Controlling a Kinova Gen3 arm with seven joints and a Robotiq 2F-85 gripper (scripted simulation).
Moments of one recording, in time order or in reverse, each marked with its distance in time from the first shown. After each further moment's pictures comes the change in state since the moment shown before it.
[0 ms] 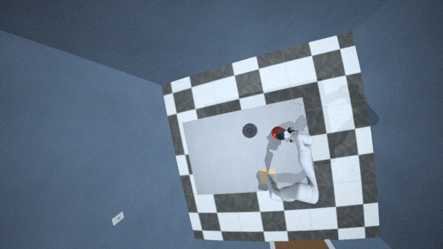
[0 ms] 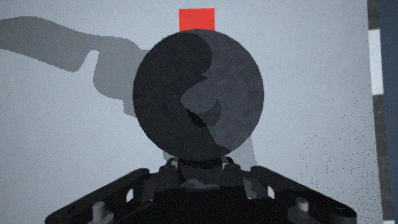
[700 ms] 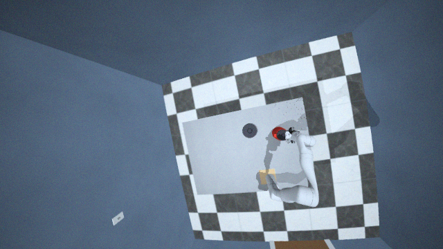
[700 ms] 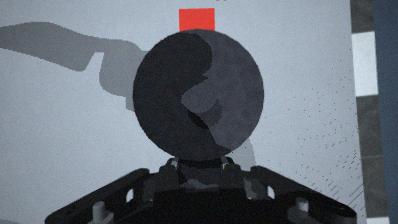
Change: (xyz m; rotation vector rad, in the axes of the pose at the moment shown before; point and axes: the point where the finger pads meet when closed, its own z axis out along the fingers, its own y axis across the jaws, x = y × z) arm 0.000 0.000 -0.028 0.000 0.000 0.000
